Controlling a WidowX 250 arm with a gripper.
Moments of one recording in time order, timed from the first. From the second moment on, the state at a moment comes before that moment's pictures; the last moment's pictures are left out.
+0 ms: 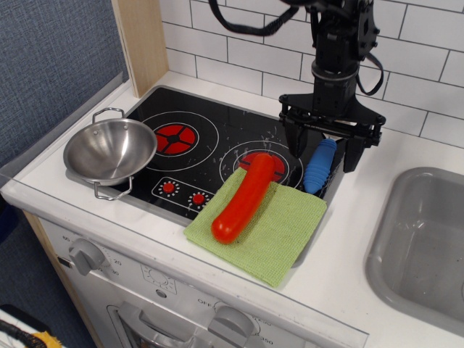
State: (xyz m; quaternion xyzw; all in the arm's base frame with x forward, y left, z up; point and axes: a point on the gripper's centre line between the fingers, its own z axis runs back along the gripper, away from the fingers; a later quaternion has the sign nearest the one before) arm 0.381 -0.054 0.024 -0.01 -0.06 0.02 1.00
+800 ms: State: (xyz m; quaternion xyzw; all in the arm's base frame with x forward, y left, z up) arm 0.382 -0.061 0.013 0.01 -0.04 0.01 1.00
